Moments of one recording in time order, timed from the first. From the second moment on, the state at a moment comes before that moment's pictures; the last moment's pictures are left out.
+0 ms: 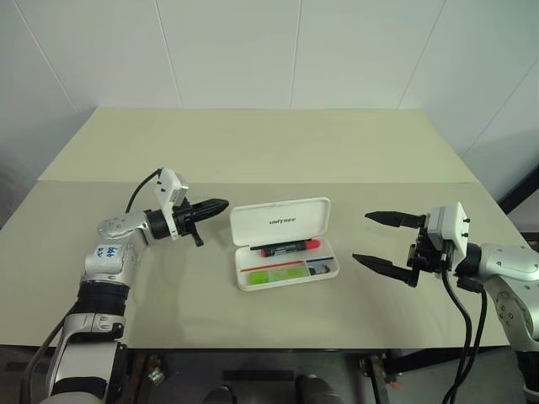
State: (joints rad) left arm -0.70 0.56 0.08 0.40 -0.38 0.24 -1.00; right arm -0.25 -0.78 -0.20 -0.20 0.53 0.20 1.10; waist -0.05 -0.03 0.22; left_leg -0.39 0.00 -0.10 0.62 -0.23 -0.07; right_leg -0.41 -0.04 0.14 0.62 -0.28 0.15
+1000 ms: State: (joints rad) left arm -0.66 0.56 -0.15 0.26 -0.24 0.16 -1.22; right arm -0.24 -0.77 -0.20 -0.22 0.53 0.20 1.05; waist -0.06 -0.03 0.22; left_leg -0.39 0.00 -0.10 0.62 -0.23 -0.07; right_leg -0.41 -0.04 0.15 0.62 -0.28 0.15
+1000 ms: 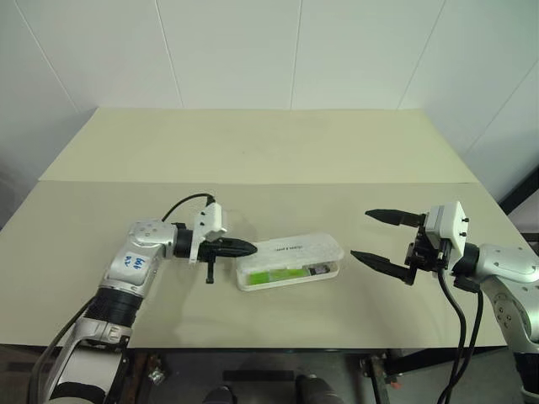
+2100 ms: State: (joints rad) left arm -0.66 0.47 -0.21 0.20 -0.20 0.33 -1.13; right arm -0.18 -0.74 -0.20 -0.21 0.51 0.13 1.01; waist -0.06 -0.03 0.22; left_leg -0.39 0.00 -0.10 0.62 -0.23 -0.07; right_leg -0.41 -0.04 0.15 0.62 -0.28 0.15
